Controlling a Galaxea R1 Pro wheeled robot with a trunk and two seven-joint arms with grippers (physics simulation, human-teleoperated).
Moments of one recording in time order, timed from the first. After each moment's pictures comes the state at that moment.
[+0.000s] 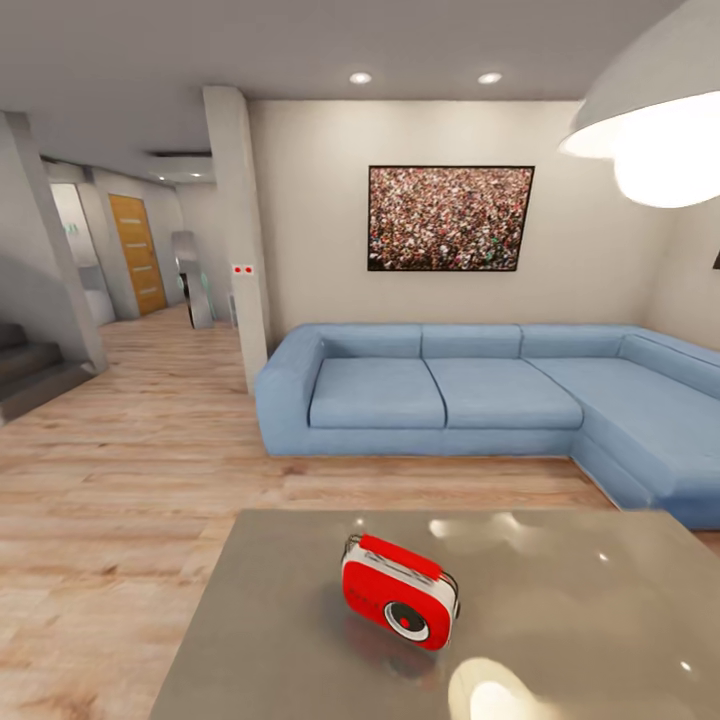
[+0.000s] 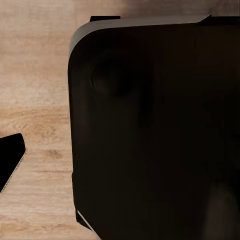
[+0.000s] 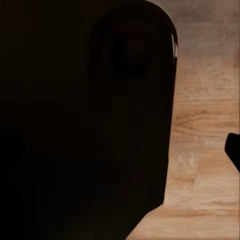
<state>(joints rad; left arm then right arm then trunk) 0.00 0.00 0.00 -0.04 0.01 -0.03 -0.01 0.00 0.00 0.00 -0.01 0.00 -0.02 -0.01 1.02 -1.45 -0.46</state>
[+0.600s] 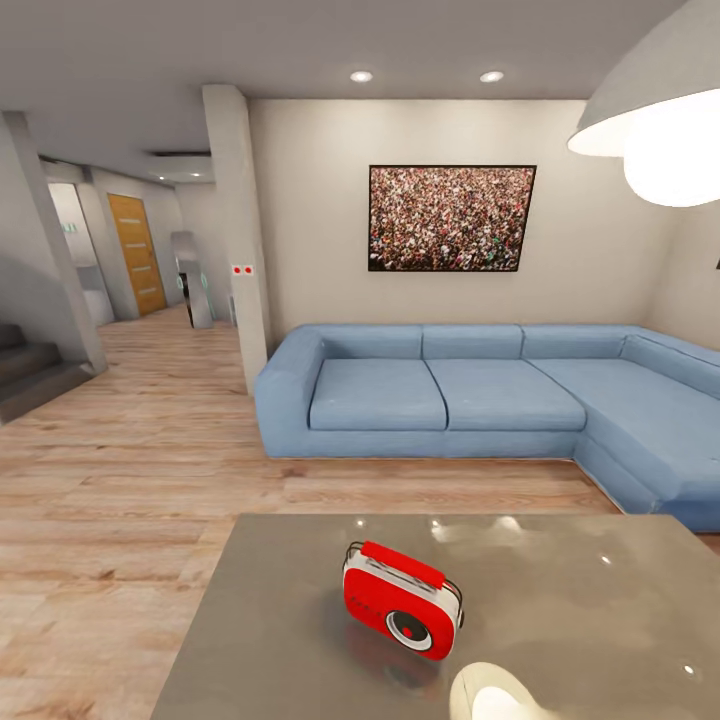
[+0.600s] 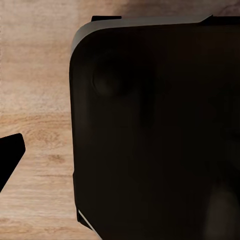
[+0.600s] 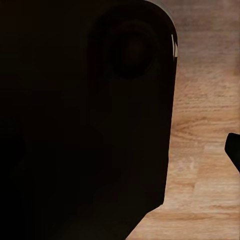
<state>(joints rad) 0.00 0.00 0.00 -0.04 0.01 -0.03 0.00 0.00 0.00 0.00 -0.01 0.00 -0.02 -0.01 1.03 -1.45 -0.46</state>
